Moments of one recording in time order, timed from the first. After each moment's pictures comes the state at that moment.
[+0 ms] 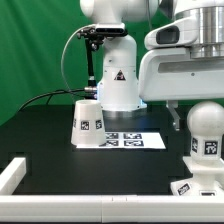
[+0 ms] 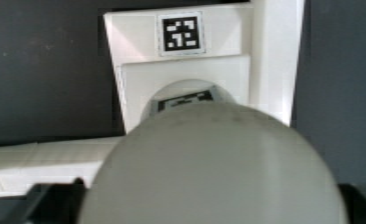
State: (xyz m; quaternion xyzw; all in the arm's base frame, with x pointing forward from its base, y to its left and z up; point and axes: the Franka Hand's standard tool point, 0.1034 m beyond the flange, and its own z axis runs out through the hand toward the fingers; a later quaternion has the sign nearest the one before) arm 0.620 0.095 0.116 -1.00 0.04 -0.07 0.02
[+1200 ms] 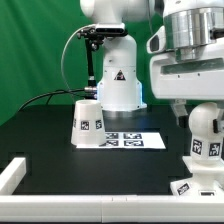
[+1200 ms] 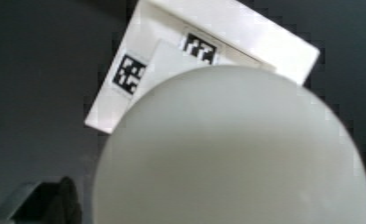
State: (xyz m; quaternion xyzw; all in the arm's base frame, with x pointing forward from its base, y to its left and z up) arm 0.618 0.086 0.115 -0.88 0.47 -0.04 0.07
